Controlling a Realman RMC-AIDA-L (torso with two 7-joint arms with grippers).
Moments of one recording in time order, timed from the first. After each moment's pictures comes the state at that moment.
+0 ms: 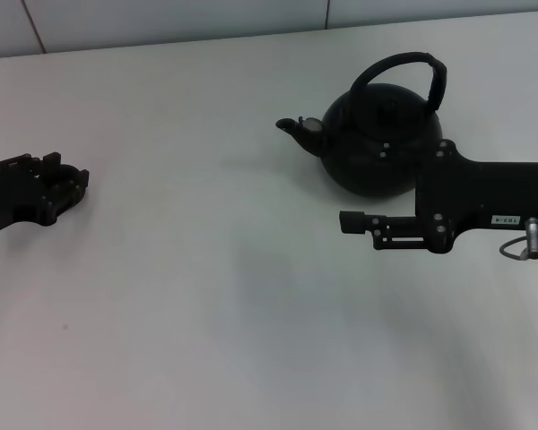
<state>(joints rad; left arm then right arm) -0.41 -2.07 0.94 0.62 1.71 0.99 -1.15 0.25 2.08 -1.02 -1.02 -1.66 -1.64 1.35</state>
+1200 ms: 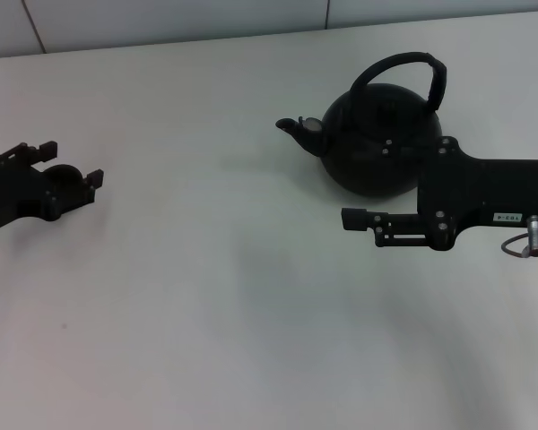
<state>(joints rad) -0.41 -2.07 0.96 0.63 1.67 1.00 -1.15 0.25 2.08 -1.01 -1.02 -1.66 -1.64 1.34</state>
